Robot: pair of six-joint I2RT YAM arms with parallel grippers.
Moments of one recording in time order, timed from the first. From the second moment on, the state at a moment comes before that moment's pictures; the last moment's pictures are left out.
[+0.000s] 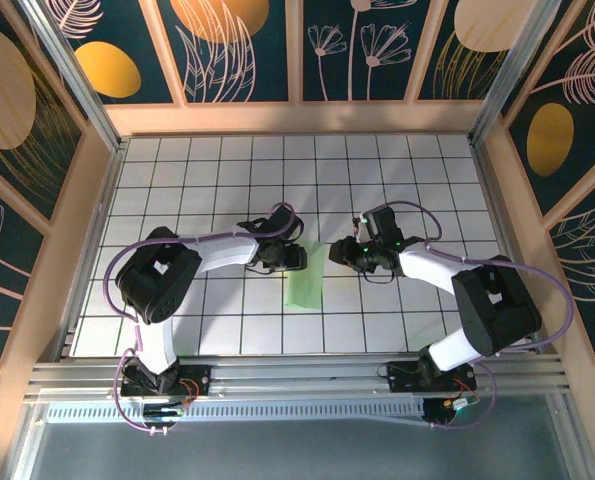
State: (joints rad) left arm -0.74 1.89 1.11 -0.37 0.14 -0.74; right arm 0.45 1.50 0.69 -0.12 -0.45 0.70
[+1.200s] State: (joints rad) left arm -0.75 1.89 1.11 -0.37 0.13 -0.74; right arm 0.53 1.61 0.68 0.03 -0.60 0.78
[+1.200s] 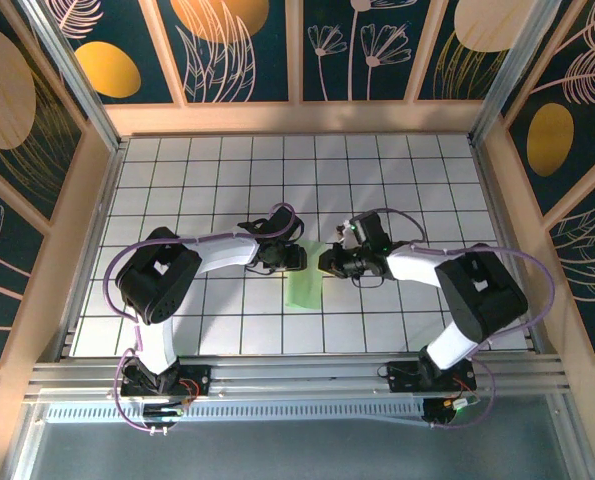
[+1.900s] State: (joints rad) left arm -0.74 1.88 1.10 -0.35 0.12 -0.75; right arm 0.56 1.74 0.74 -0.03 -0.59 0.77
